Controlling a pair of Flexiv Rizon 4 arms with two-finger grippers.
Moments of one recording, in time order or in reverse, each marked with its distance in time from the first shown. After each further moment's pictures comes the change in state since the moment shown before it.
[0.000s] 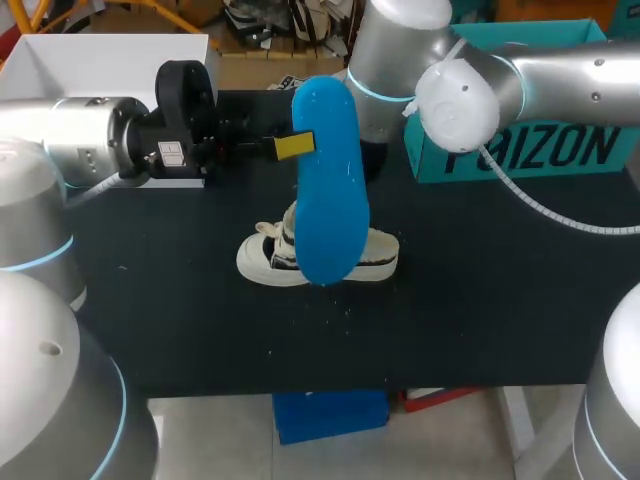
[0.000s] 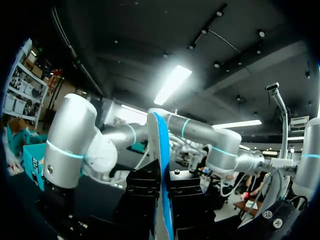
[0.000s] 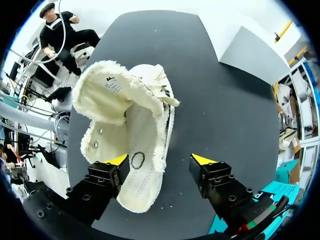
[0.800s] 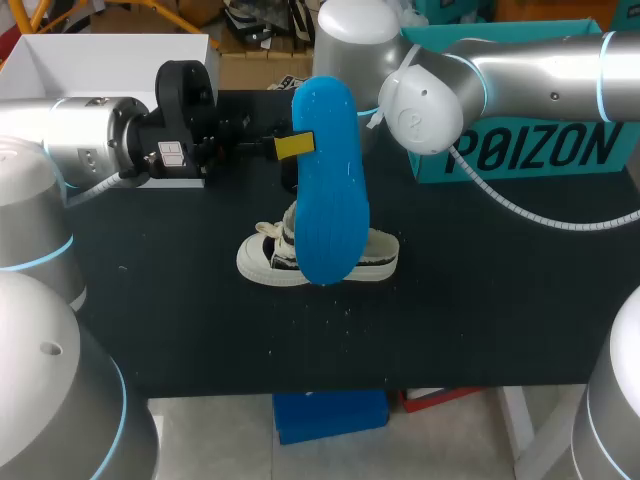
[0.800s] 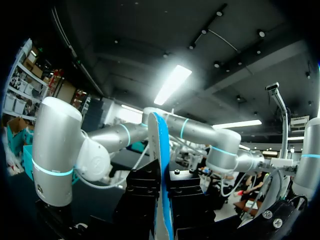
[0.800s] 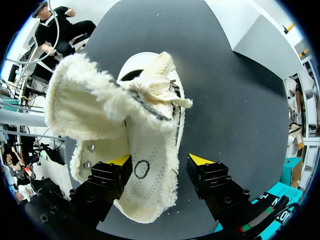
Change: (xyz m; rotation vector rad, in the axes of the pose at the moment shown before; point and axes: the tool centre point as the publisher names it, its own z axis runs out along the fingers) left arm 0.000 0.000 0.000 0.000 0.000 0.000; right arm 0.009 0.007 0.030 0.106 0.039 0.021
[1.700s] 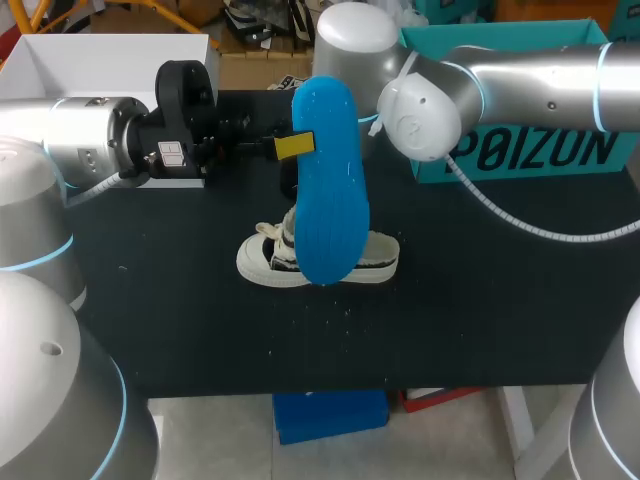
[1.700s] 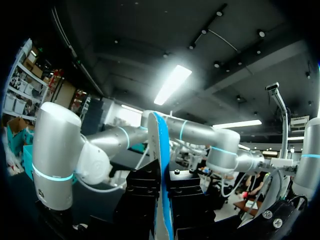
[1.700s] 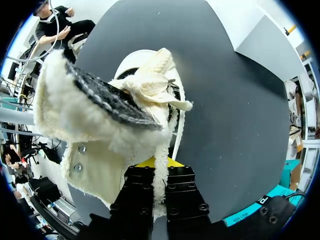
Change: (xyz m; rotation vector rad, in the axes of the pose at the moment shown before) left arm 0.000 0.000 0.000 0.000 0.000 0.000; right arm 0.000 0.003 0.008 -0.006 -0.007 -0.018
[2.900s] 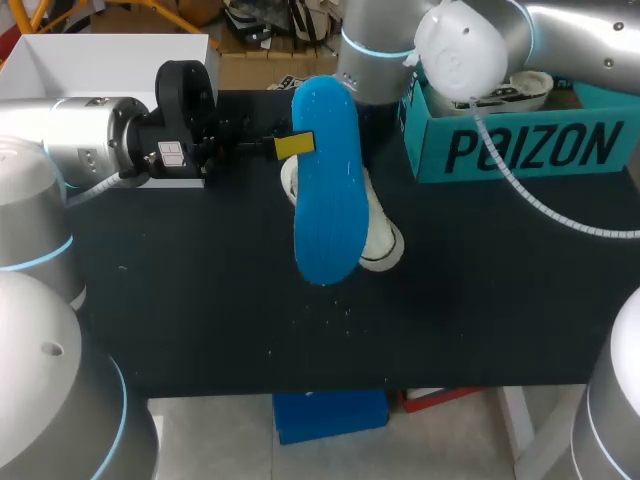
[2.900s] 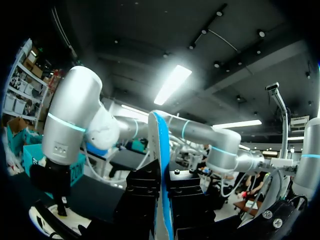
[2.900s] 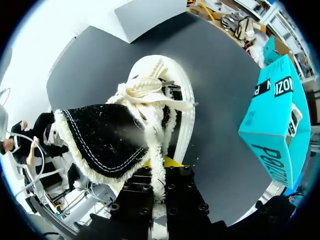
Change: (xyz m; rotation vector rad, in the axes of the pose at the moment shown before) left arm 0.000 0.000 0.000 0.000 0.000 0.000; right arm -0.006 -0.031 -0.091 -0.011 -0.046 0.957
